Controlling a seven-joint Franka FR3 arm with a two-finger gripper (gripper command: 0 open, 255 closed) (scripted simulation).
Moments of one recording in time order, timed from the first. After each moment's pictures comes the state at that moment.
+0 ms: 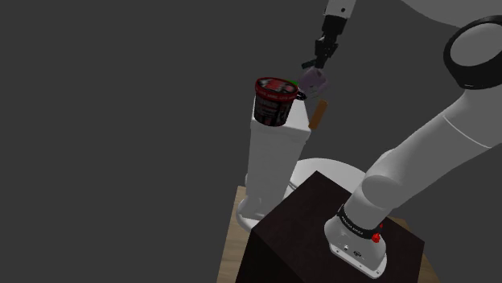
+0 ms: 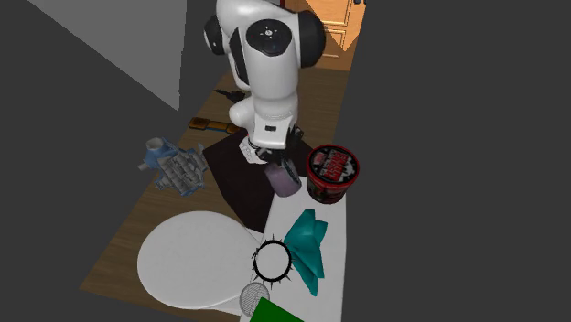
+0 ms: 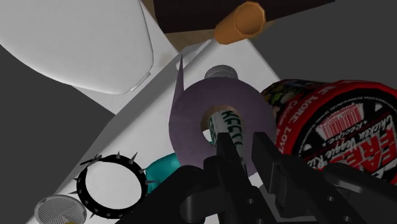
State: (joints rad) arm -0.05 -0.25 -0.35 -1.72 -0.02 1.40 -0.30
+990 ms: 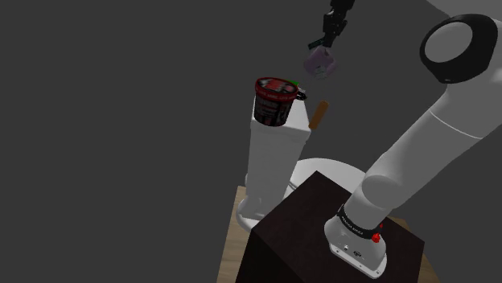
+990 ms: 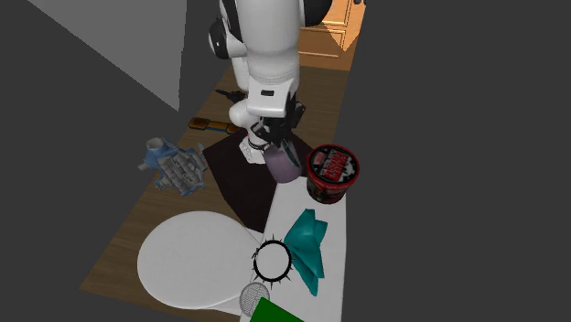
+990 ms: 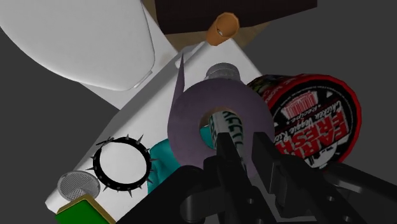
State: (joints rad) arm -0.05 -0.13 -0.37 -1.38 0.02 1.18 -0.32
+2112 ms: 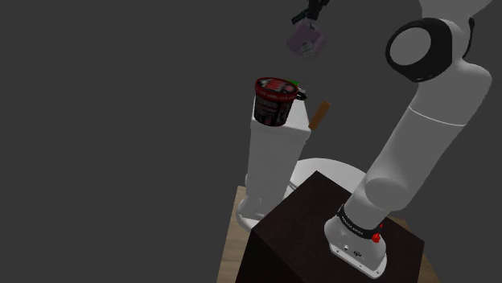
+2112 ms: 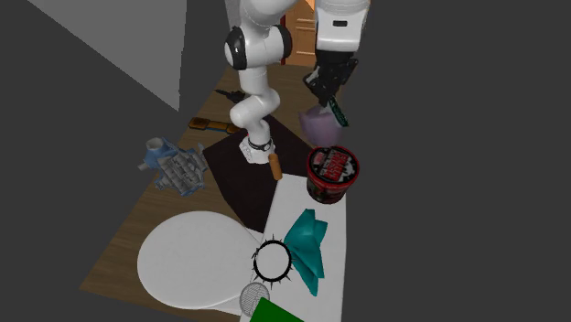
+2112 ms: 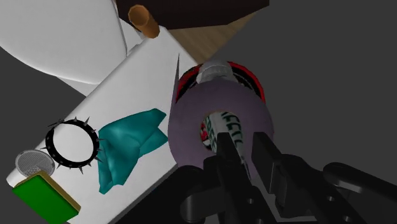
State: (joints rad) arm 0.04 0.06 -0.28 -0.90 0.12 0.90 -0.07
